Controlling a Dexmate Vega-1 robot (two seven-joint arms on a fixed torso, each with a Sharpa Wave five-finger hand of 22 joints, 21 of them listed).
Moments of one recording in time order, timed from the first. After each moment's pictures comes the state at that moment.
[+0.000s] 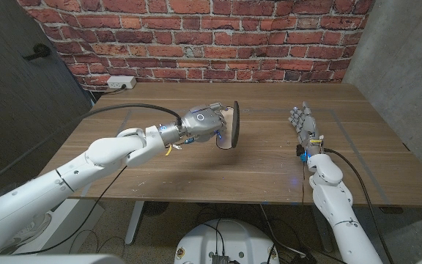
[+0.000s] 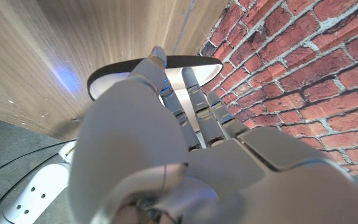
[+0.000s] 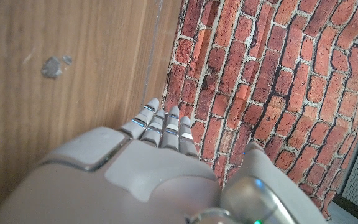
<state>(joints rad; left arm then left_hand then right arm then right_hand) 0.88 0.98 0.55 -2.04 1.12 -0.26 0.25 1.32 0.11 0.33 -0.15 0.19 0.98 -0.06 0.76 0.22 0.91 -0.16 0.74 0.48 0.65 -0.06 0.45 0.55 0.10 -0.02 0.58 0.21 -1.14 -0.10 0.08 -1.56 0.24 0.17 0.08 0.18 0.03 0.27 0.01 0.21 0.14 0.09 0.20 0.18 0.21 0.09 0.22 0.18 0.12 0.05 0.19 0.16 0.12 0.01 0.35 0.18</state>
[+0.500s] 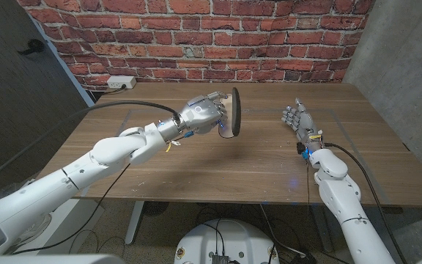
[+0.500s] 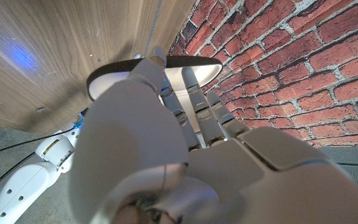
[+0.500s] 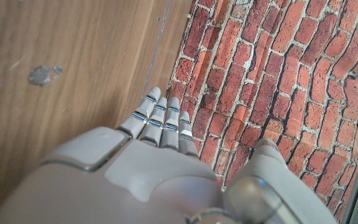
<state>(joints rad) 0.85 0.94 0.57 -1.99 1.13 -0.21 0.37 1.32 0.11 0.32 -0.15 0.19 0.98 -0.06 0.75 0.22 0.92 -0.15 0.73 0.48 0.65 -0.06 0.45 0.56 0.10 -0.02 0.58 0.21 -1.15 -0.18 0.06 -1.65 0.23 0.03 0.14 0.21 -0.03 0.23 -0.04 0.19 0.20 0.14 0.20 0.18 0.33 0.13 0.25 0.18 0.28 0.07 0.21 0.17 0.28 0.04 0.39 0.18</state>
